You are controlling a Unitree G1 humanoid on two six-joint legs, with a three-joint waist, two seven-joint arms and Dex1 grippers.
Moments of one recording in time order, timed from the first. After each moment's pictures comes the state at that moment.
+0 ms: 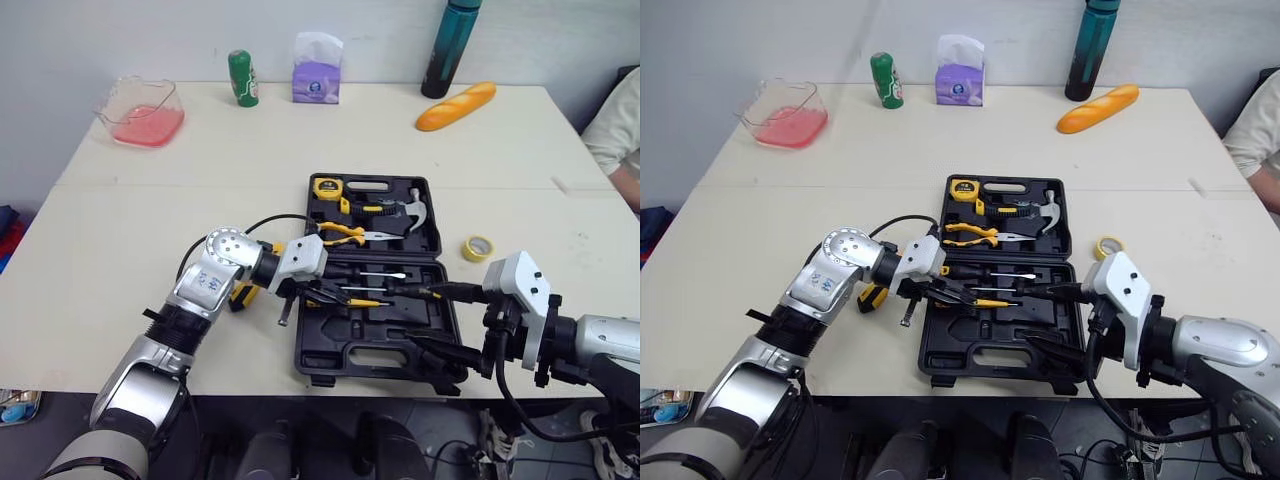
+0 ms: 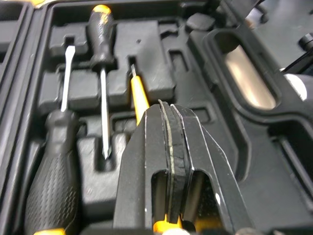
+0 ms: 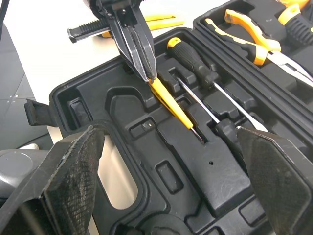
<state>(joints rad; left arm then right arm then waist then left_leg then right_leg) -0.74 0.45 -0.34 0.25 -0.16 0.16 -1.31 0.01 -0.93 -0.34 -0.77 0.90 0.89 0.69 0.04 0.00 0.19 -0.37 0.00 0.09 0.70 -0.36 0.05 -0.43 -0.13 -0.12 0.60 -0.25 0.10</state>
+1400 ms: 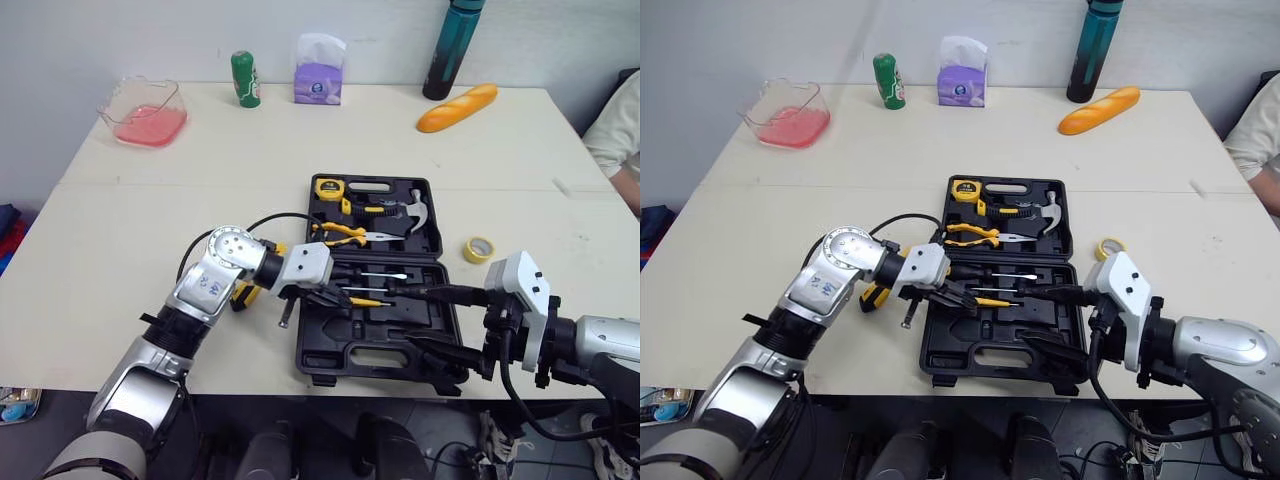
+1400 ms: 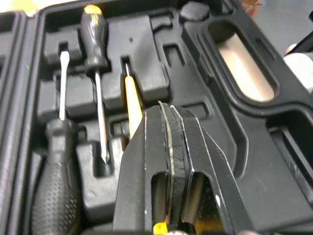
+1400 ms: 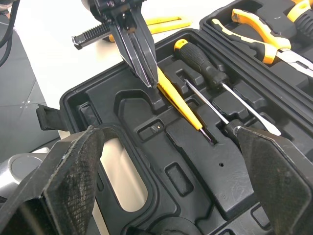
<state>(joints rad) -0.73 0.47 -0.36 0.17 -0.09 0.14 -1.30 0.03 -0.93 -0.34 -0.75 0.95 0.90 0.68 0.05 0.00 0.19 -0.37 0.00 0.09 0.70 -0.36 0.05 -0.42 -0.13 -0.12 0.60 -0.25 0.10</state>
